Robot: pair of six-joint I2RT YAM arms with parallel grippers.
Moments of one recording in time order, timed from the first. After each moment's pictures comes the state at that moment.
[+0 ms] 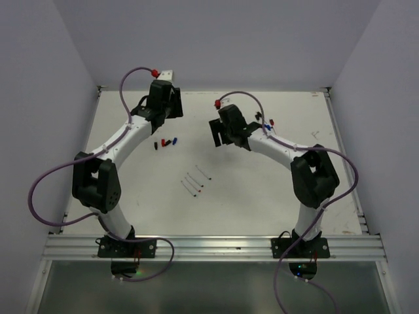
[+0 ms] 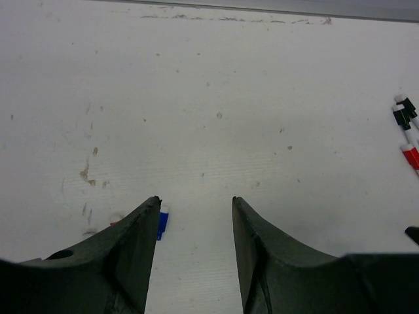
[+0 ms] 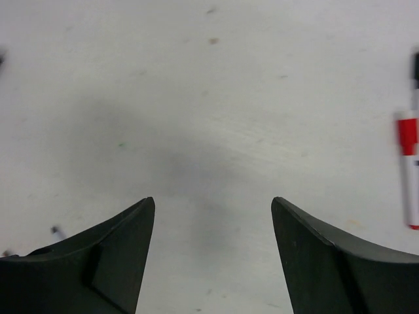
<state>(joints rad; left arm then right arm) -0.35 1.73 1.46 -0.31 -0.18 -0.31 0.66 1.86 1.37 -0.31 0.23 0.18</state>
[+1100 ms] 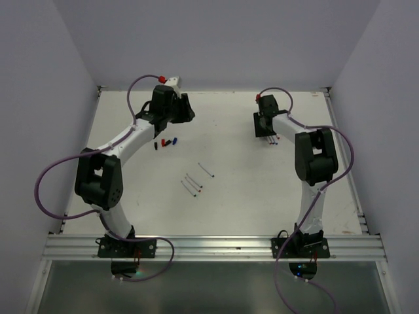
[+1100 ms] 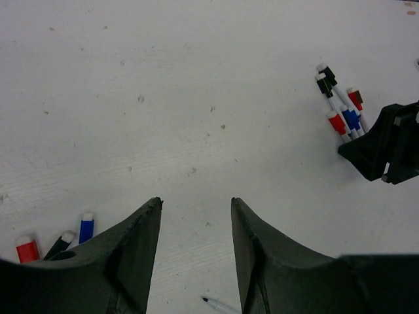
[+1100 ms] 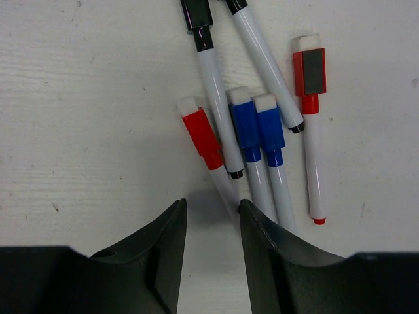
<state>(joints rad) -0.35 1.76 1.38 -0.16 0.10 -0.39 0.23 2.08 1.50 -0.41 0.20 0.09</state>
